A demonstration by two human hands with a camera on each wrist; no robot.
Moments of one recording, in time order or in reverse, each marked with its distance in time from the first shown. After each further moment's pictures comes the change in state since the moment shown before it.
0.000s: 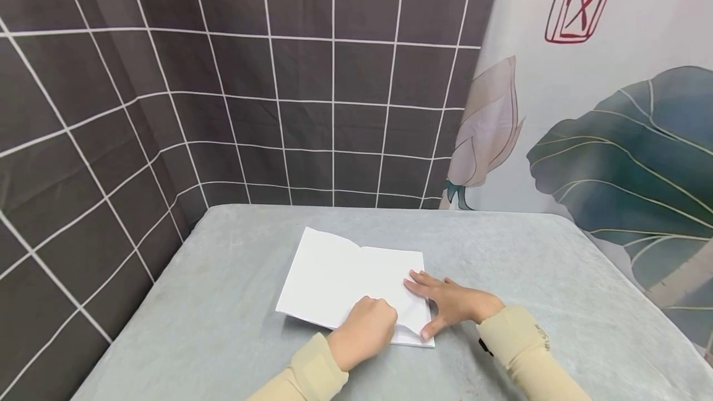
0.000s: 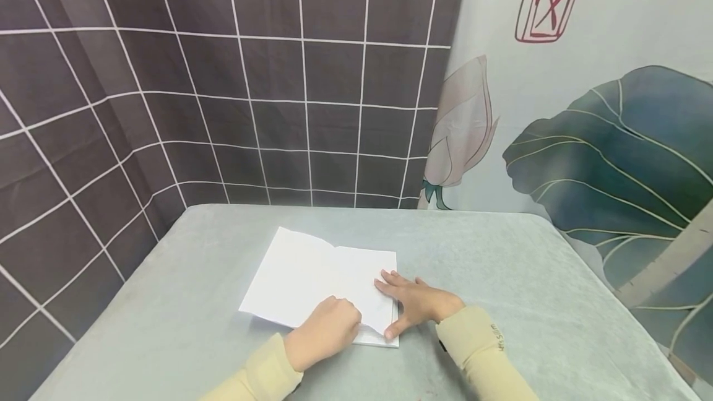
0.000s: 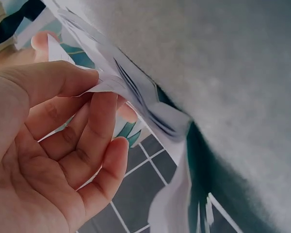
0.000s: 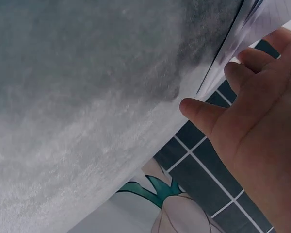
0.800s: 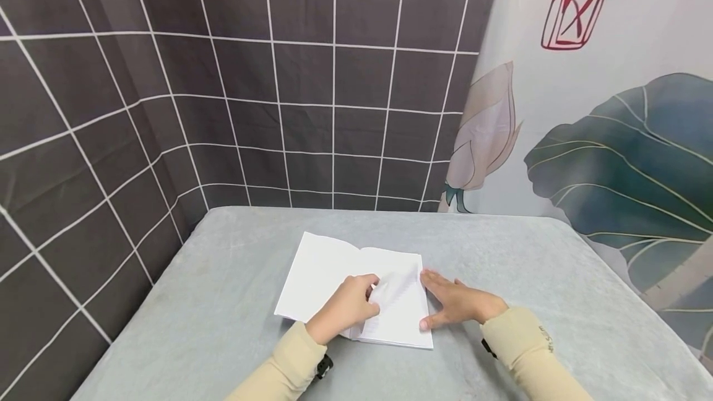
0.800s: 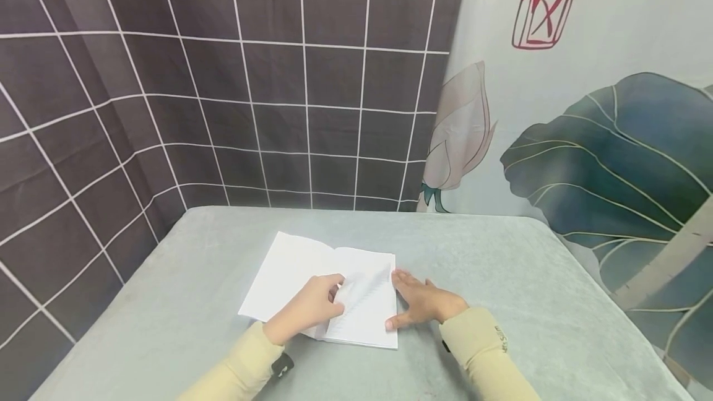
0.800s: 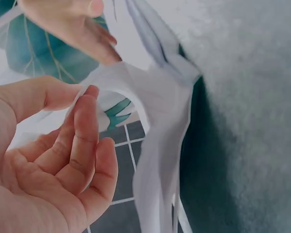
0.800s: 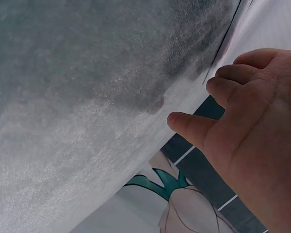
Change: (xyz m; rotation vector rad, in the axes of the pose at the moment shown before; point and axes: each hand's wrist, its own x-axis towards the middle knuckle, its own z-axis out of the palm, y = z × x) left_hand 0.003 -0.037 -0.013 -0.607 -0.020 -0.338; right_hand -0.007 0.006 -0.001 0.008 0.041 0.119
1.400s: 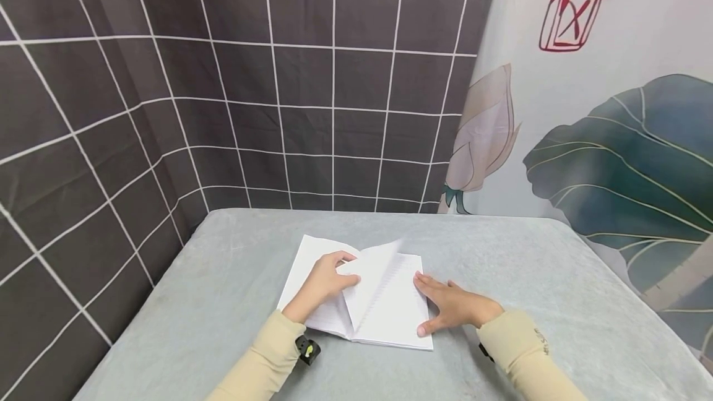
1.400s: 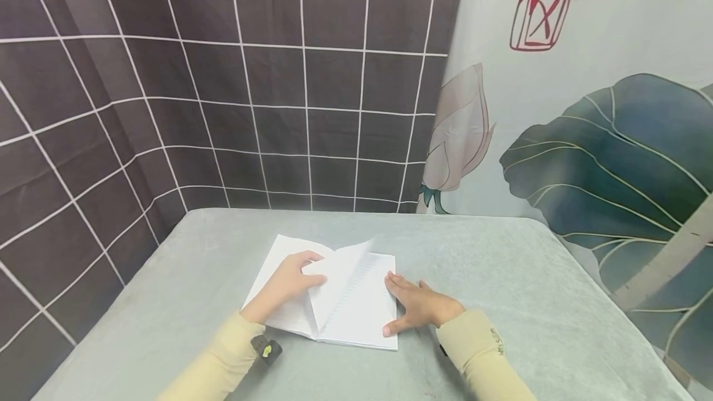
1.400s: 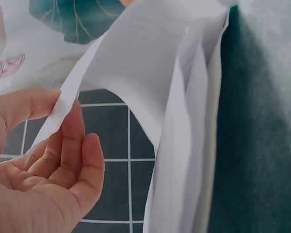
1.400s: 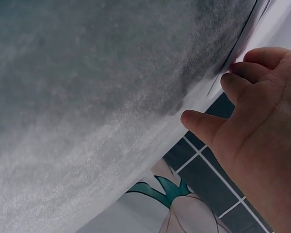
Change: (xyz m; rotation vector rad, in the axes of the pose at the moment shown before) left_hand 0.011 -0.030 -0.037 -0.219 0.170 -0.132; right_hand 0.005 -0.002 0.007 -0.022 0.006 -0.008
